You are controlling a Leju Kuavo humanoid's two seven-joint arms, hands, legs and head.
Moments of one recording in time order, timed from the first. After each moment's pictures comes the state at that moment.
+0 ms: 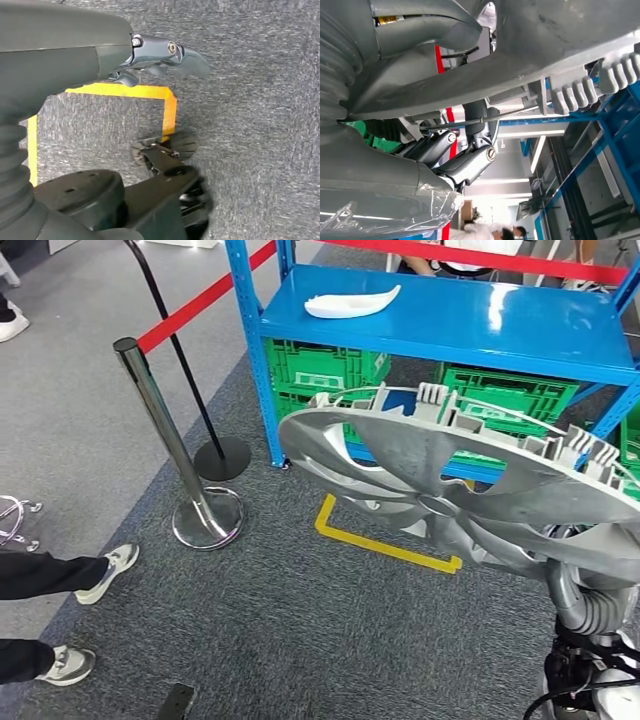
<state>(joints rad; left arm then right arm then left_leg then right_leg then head) -0.06 -0.05 -0.38 -0.18 0.20 0.16 -0.37 0.10 -0.03 -0.13 -1.86 -0.17 0.25 -0.57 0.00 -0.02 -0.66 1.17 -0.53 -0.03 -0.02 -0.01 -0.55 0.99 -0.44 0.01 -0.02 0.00</state>
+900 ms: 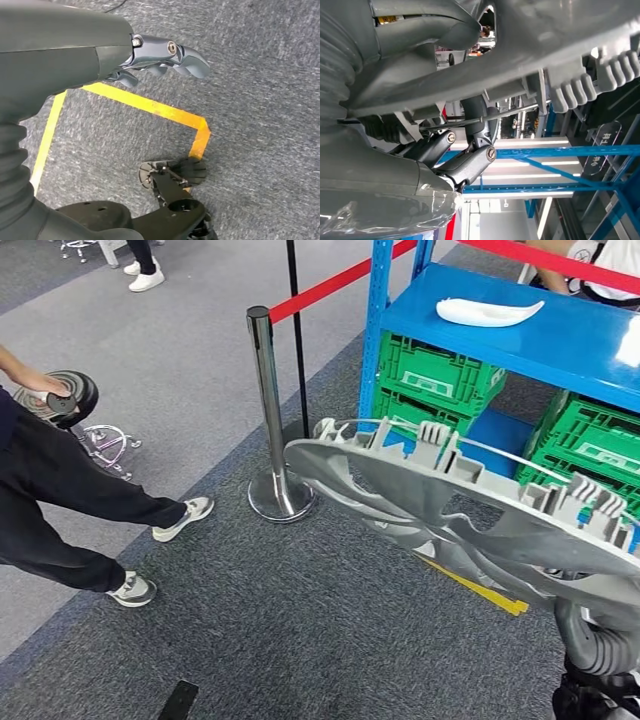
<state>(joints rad) -0.07 -0.06 -0.38 -0.18 0.12 0.26 -0.35 0.21 -0.02 -0.16 -1.94 -0.14 0.27 -0.64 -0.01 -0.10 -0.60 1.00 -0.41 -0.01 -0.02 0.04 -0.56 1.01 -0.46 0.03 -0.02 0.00</state>
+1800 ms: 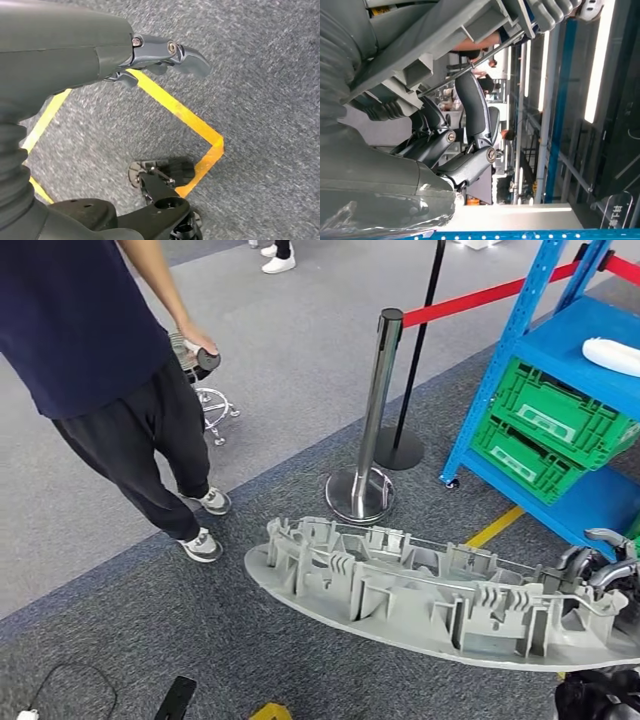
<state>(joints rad) -0.08 -0.07 -0.39 -0.18 0.16 0.26 -0.36 0.19 0.00 -0.19 -1.93 -0.14 0.28 -0.64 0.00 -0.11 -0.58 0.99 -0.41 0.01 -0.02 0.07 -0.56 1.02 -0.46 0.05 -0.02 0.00</state>
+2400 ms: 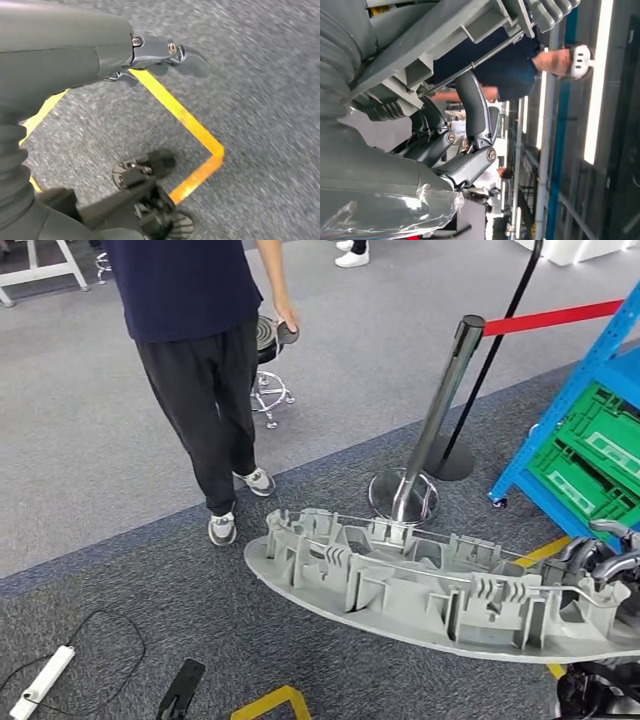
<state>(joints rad) -0.13 -0.07 -0.39 -0.18 0.11 0.25 -0.35 0.17 0.00 -0.20 -1.94 -0.13 0.26 -0.63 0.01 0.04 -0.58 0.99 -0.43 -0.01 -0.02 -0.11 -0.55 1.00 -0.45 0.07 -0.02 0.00</state>
